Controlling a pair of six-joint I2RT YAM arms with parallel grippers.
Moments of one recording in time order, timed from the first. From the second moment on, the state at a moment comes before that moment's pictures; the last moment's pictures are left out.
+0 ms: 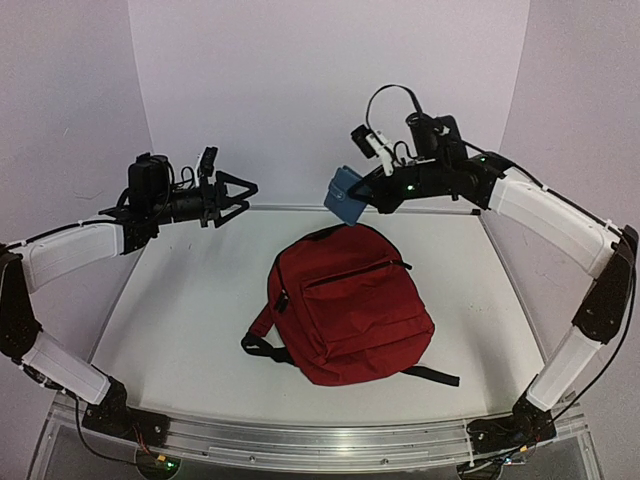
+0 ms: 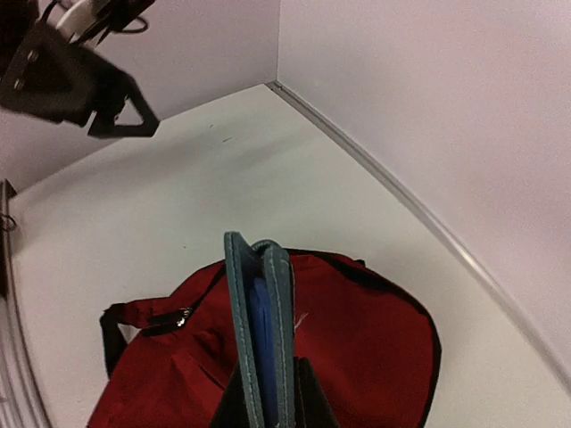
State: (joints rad) left arm -0.41 1.40 1.04 0.21 0.78 -0.77; right arm 0.65 1.67 1.68 -0.53 -0.32 -0.11
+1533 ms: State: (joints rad) left arm -0.67 1.57 1.14 0.30 0.89 -0.65; right arm 0.58 1.67 1.50 -0.32 -0.93 0.44
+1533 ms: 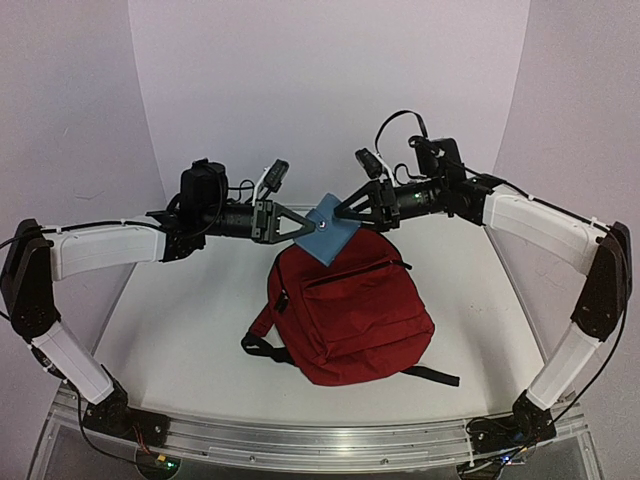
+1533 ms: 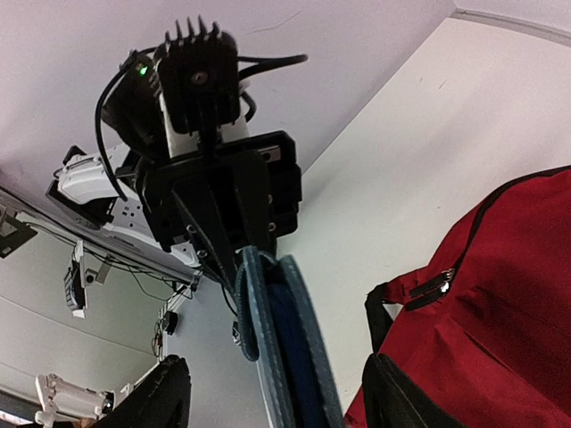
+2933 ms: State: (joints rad) left arm -0.46 1.82 1.42 -0.21 0.29 -0.45; right arm 0.59 1.56 1.17 -0.92 -0.11 -0.24
